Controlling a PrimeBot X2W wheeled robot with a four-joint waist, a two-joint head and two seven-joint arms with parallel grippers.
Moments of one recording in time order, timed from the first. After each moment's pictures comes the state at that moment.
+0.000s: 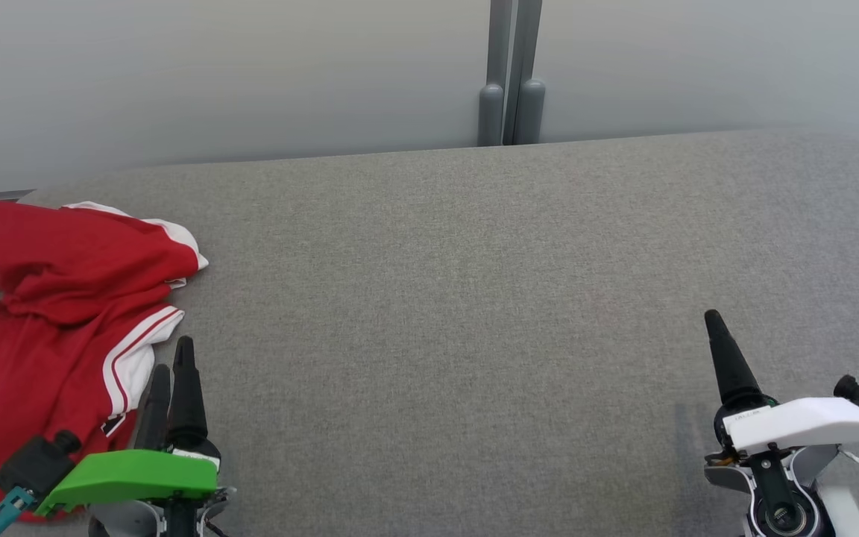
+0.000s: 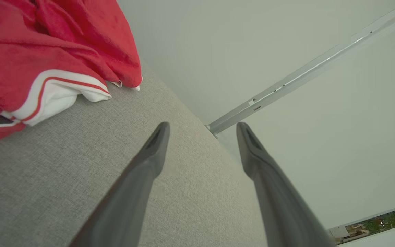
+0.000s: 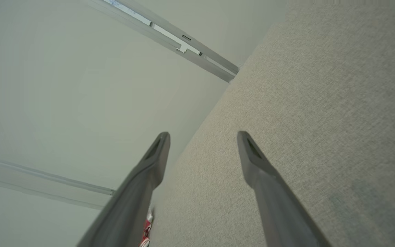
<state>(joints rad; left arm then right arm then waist) -0.04 0.04 0.00 0.16 -1.03 -0.07 -0.08 -0.08 -0.04 -0.07 0.20 1.09 0.13 0.01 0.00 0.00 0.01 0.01</state>
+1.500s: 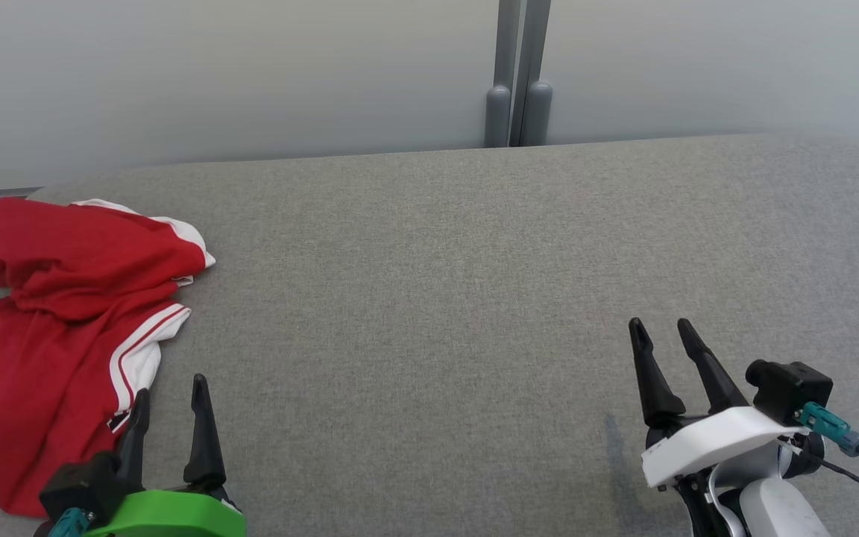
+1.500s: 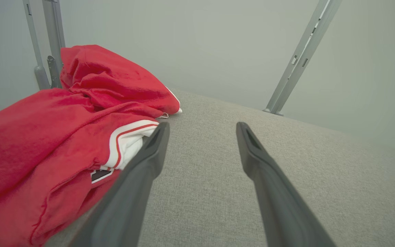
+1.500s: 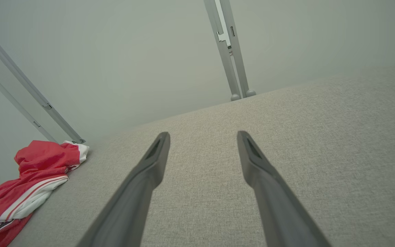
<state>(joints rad) 0.06 0.08 -0.04 0.12 -0.41 0.00 -0.19 -0.08 -0.04 0.09 0.19 0.41 0.13 -0.15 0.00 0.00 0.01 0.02</state>
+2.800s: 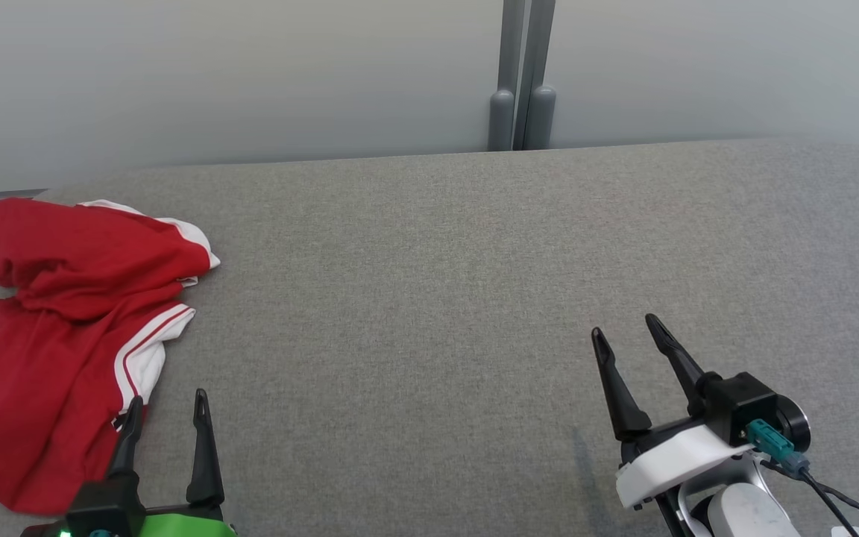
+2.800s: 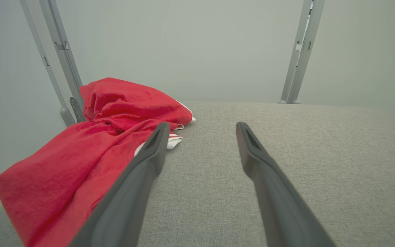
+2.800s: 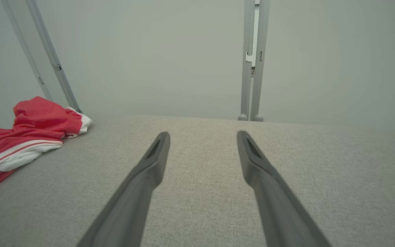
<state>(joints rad) 0.09 0.08 -0.02 0.11 -0.16 0.00 -0.25 -0.08 -0.05 0.15 0.19 0.13 0.13 -0.25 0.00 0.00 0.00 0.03</state>
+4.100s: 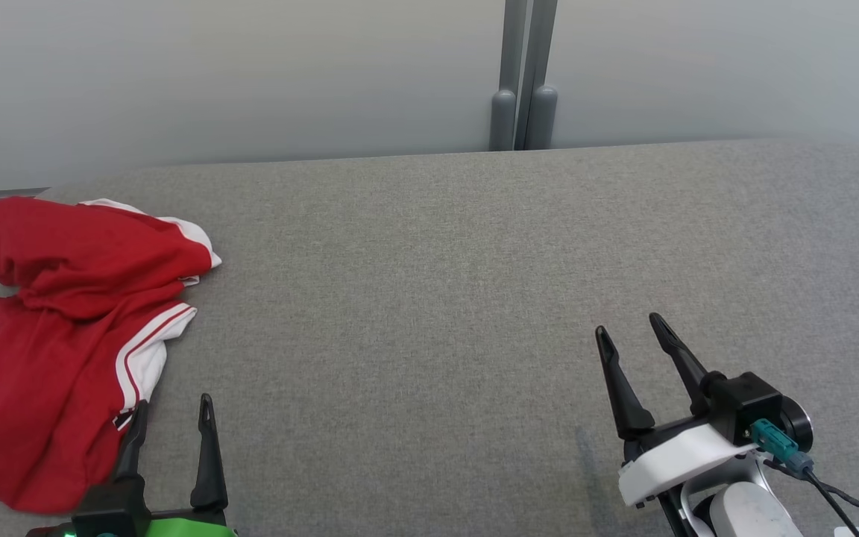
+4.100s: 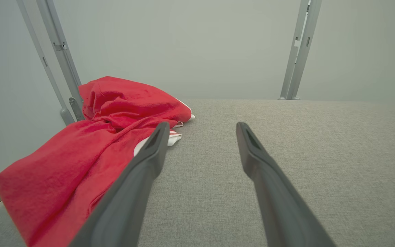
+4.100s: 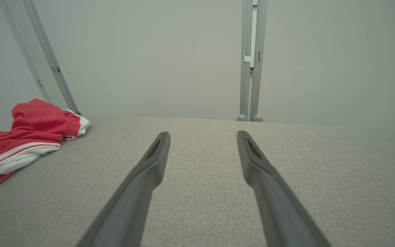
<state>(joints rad) 0.10 0.07 0.00 0.12 -0.12 -0.02 -0.26 -0.09 -0.05 0.15 0.20 0.13 0.13 -0.26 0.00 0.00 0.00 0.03</state>
